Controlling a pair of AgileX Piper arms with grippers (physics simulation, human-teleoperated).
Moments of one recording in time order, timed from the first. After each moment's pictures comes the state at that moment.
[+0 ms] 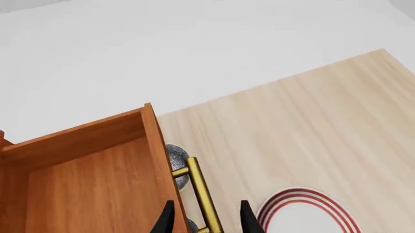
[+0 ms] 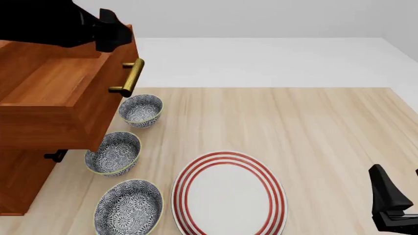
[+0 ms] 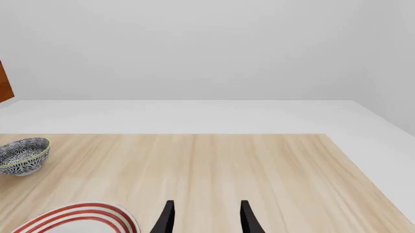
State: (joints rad) left arm -0.35 1.24 -1.38 0.71 0.01; right arm 0.00 0.01 -0.01 0.00 0.00
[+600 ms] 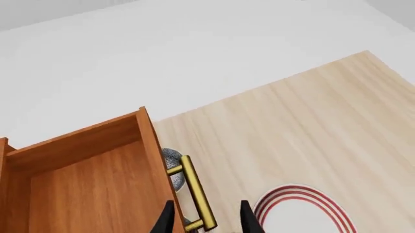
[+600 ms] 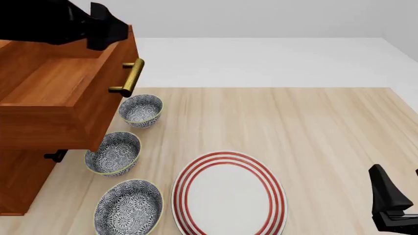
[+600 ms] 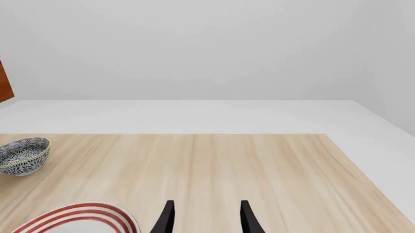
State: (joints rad) left arm -0.38 1.18 -1.37 0.73 0.02; right arm 0.00 0.01 -0.01 0.00 0.00
